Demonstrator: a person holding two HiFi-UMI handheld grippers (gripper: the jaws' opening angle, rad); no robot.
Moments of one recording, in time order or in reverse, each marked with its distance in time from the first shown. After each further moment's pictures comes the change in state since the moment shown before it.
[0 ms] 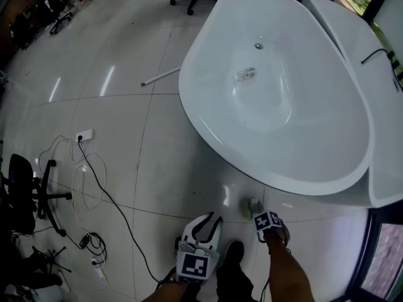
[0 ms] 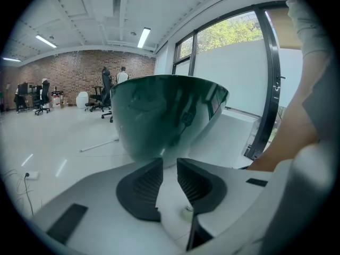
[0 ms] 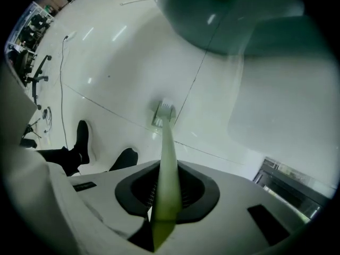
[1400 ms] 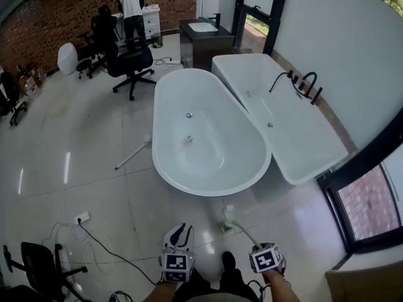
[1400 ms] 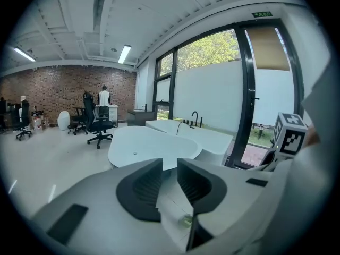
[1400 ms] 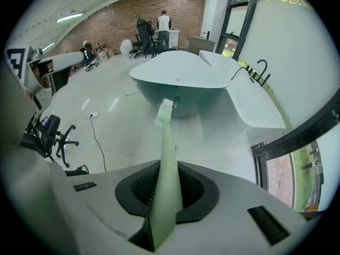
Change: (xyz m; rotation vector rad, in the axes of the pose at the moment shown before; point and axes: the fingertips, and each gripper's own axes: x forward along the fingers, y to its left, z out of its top) left arm -0.308 -0.047 0.306 0.161 -0.095 -0.151; right arm -0.516 0.072 -0.297 0.337 -0.670 0.092
